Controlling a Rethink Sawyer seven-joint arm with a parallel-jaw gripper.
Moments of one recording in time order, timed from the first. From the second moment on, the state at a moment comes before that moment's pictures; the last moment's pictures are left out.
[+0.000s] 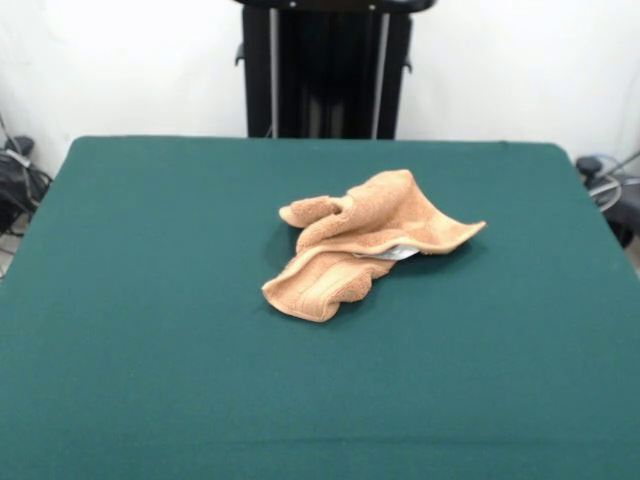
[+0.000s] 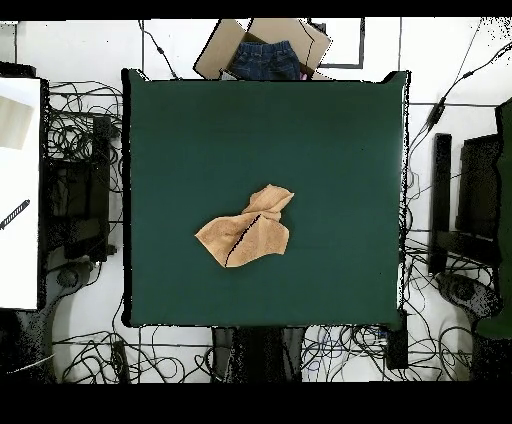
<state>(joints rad) 1.16 -2.33 -0.60 1.39 -0.39 1.48 2.16</state>
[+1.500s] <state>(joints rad) 0.81 -1.94 -0.62 1.01 -0.30 2.54 2.14</state>
